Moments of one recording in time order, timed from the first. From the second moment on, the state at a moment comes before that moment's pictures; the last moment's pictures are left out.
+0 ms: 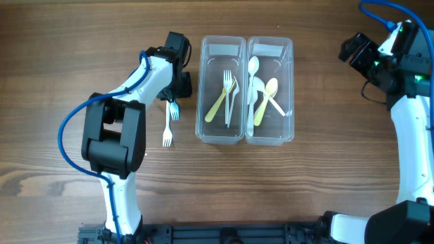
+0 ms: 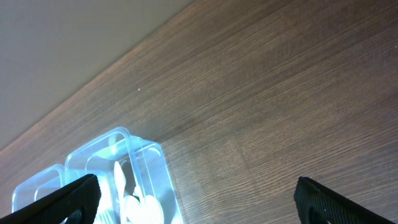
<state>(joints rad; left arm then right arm) -0.28 2.14 1.54 -0.83 -0.07 -0.41 -0.22 1.49 1.32 -0.62 -0.15 0.41</state>
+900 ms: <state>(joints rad) -0.27 2.14 1.51 -0.79 -0.07 -0.50 -0.22 1.49 1.32 -0.62 -0.15 0.41</state>
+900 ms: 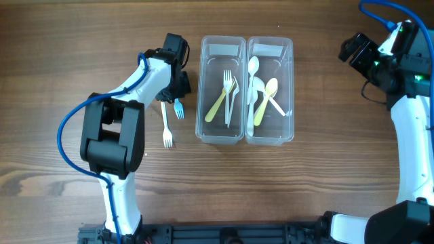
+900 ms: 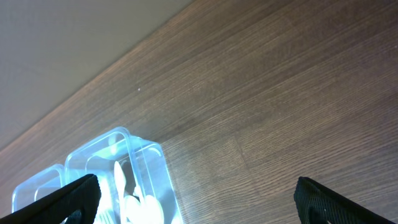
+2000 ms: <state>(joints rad) -0.54 1.77 1.49 -0.70 0.09 -0.28 -0.22 1.49 1.32 -0.62 -0.15 0.41</state>
